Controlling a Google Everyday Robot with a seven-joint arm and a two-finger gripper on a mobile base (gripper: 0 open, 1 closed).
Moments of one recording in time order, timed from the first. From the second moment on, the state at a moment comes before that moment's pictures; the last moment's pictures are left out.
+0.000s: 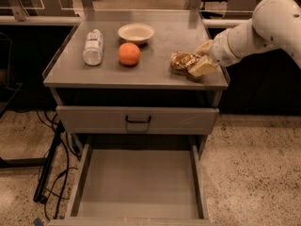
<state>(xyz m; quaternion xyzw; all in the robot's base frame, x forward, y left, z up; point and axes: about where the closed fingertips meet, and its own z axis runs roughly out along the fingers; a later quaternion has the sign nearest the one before) 0.700 -0.163 0.858 -0.59 0.70 0.03 0.39</state>
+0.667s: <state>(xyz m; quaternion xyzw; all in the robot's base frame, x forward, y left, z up) 0.700 -0.163 0.858 -0.59 0.70 0.03 0.39</state>
